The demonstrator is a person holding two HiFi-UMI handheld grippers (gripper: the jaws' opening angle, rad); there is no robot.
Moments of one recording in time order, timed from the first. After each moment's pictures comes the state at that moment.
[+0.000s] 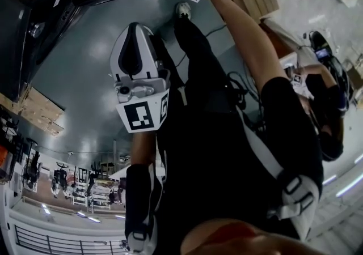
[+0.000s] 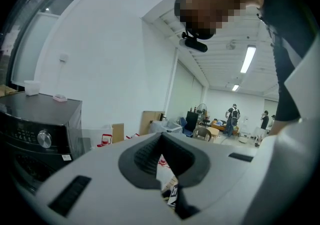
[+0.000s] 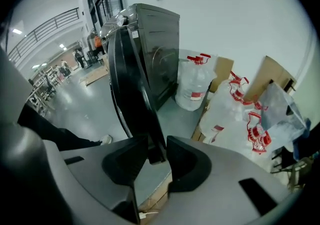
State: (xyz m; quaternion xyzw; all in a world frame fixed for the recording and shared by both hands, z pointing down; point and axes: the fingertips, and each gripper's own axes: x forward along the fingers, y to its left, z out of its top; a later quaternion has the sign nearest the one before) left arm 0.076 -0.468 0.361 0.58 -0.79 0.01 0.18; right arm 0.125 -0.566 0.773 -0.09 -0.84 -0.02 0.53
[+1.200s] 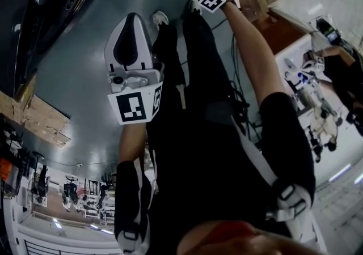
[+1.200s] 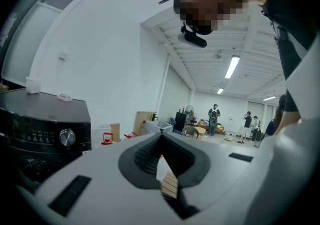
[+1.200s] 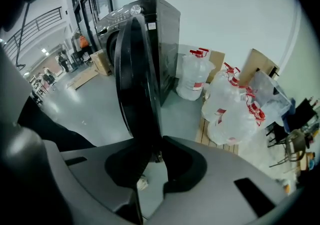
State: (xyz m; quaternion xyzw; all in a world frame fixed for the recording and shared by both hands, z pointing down) left arm 0.039 -0.321 0.385 0.64 -0.75 0.00 0.16; right arm 0.183 -0.423 0.785 0.00 -0.83 0.01 0.55
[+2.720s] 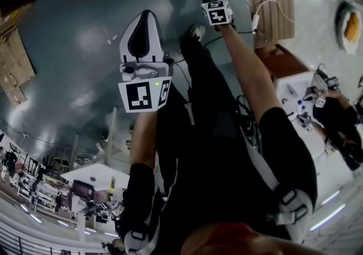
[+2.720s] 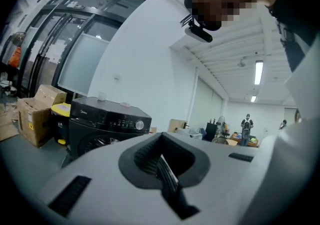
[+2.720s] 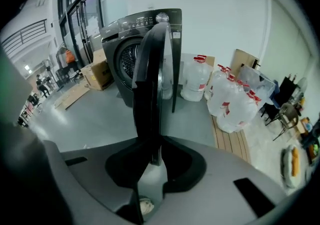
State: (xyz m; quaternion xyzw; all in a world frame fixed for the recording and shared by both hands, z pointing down) left arm 0.067 -0.016 0.422 0.47 -0.87 -0.06 0.15; right arm 0.166 -0.188 0.796 0.10 -0.86 0.06 0.50
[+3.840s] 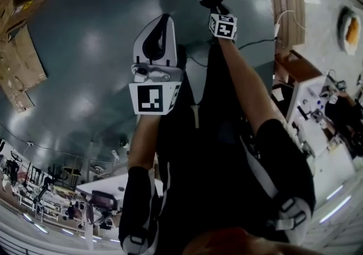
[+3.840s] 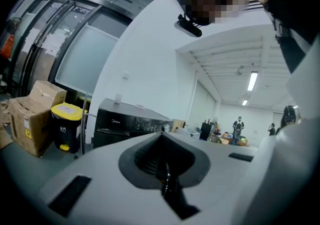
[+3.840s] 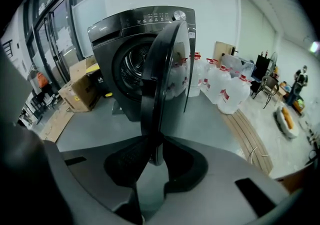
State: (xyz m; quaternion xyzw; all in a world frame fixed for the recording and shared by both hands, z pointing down) left arm -0.119 0.172 0.436 0.51 -0.84 -0.08 0.16; right arm 0.026 0.003 0.818 0.24 -0.84 0.15 0.46
